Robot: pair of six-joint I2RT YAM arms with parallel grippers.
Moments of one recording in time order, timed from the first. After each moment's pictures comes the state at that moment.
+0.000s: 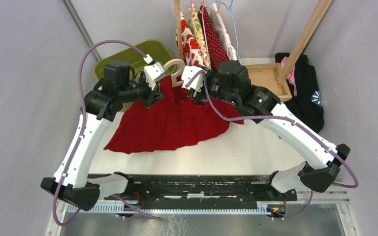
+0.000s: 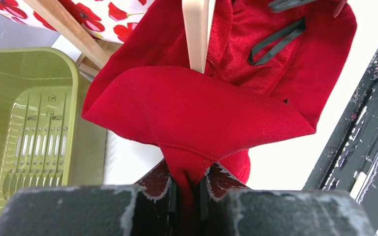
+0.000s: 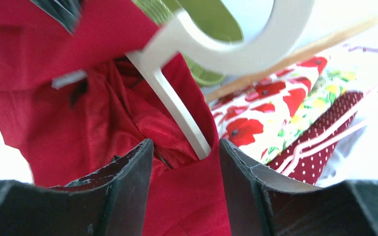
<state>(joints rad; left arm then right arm) -0.35 1.20 1.52 -0.86 0.53 0.43 0.86 1.42 1.65 -0.53 -0.02 -0.65</state>
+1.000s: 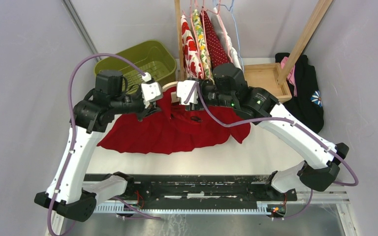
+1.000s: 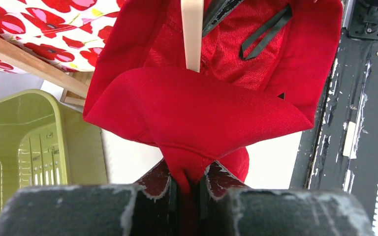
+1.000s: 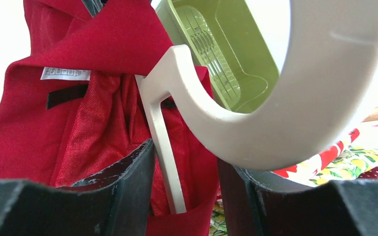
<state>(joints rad) -0.35 1.11 1.52 -1.02 0.69 0.69 0.91 1.43 1.70 -0.62 -0.24 -0.77</state>
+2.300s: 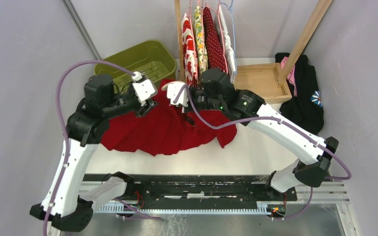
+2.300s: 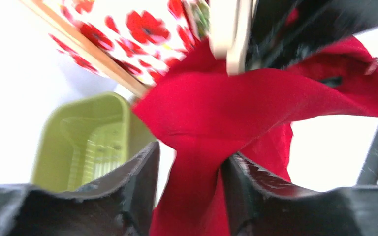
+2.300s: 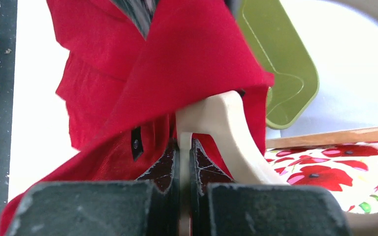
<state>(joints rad) -0.37 1.01 1.45 -0.87 0.54 0.63 0.96 1.49 1.68 -0.58 -0.24 -0.66</state>
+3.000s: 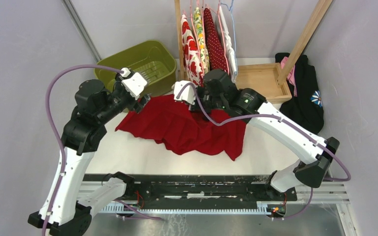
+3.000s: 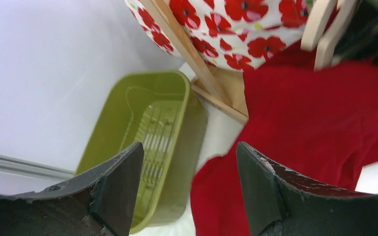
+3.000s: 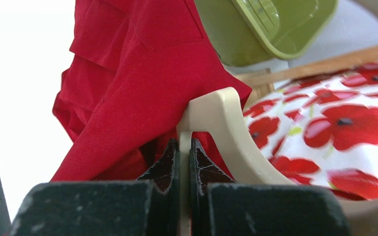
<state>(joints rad) -0.37 0.91 1.41 -0.66 0.24 0.55 0.91 1.50 1.63 -0.68 -0.11 -0.62</state>
